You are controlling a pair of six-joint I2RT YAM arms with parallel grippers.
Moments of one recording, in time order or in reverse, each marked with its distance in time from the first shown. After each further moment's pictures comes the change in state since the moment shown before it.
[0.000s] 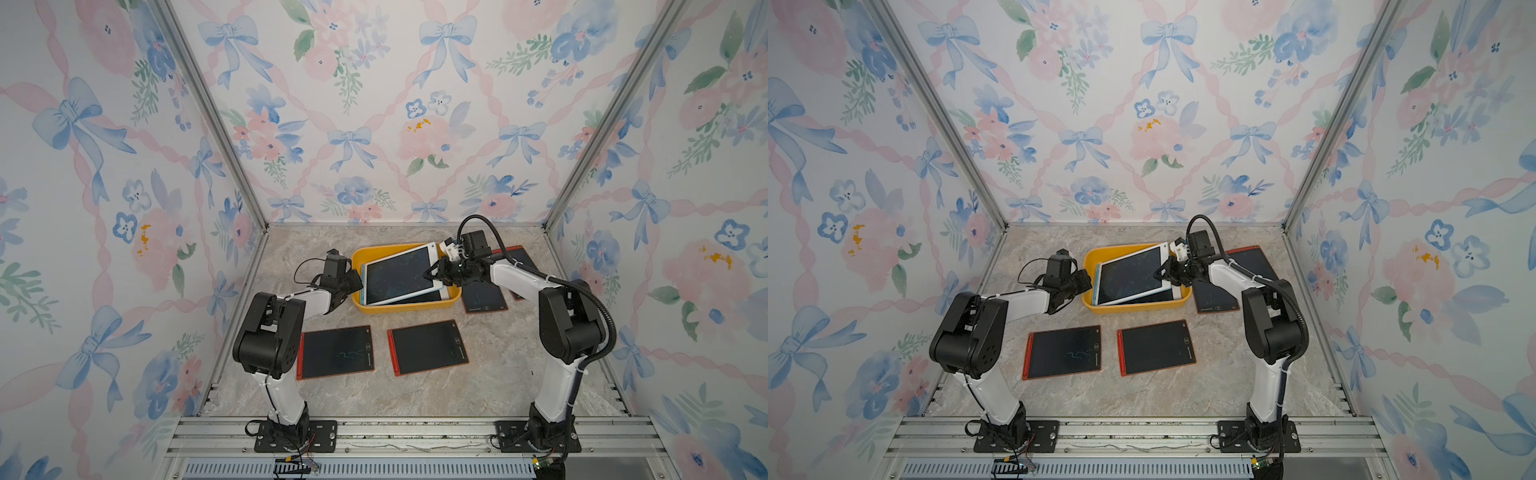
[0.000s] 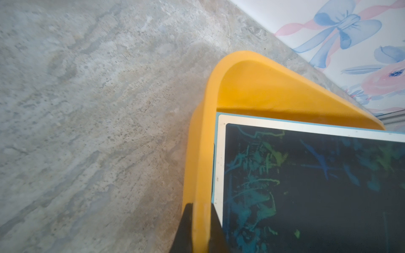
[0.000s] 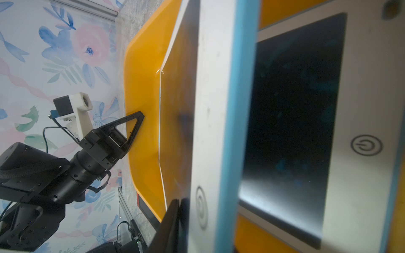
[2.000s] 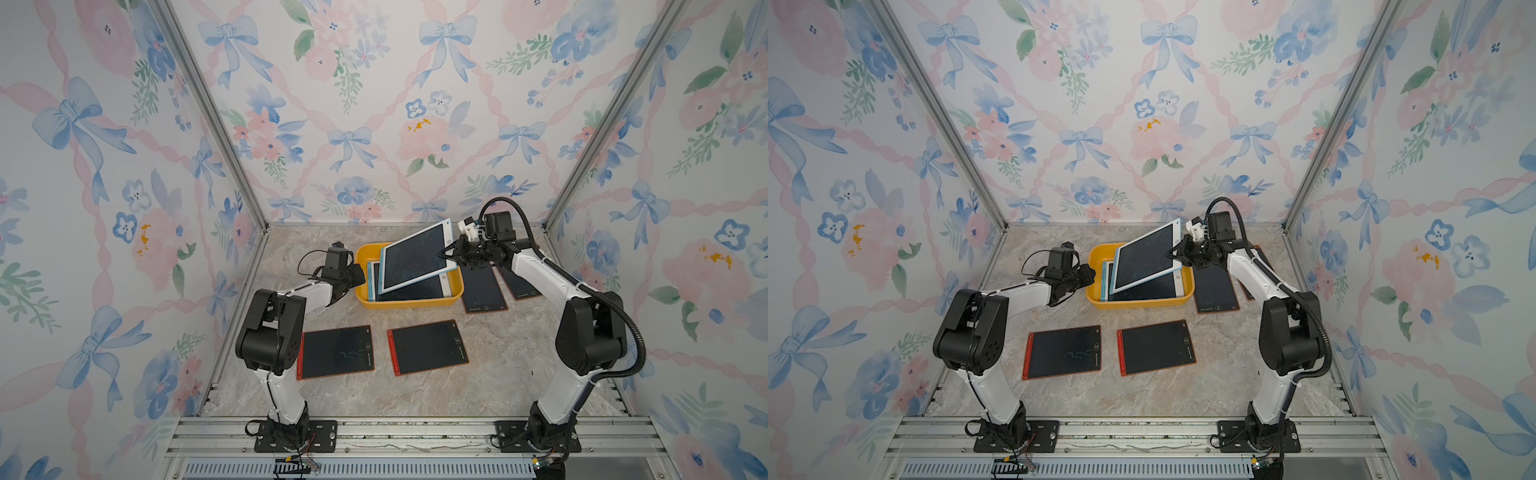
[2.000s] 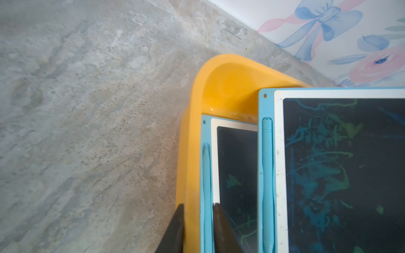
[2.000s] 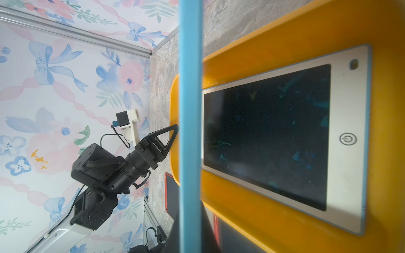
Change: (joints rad) left arm 0.000 0.033 0.103 -0.079 0.057 0.056; right arm -0.101 -0.121 0.106 -0.107 -0.050 0.069
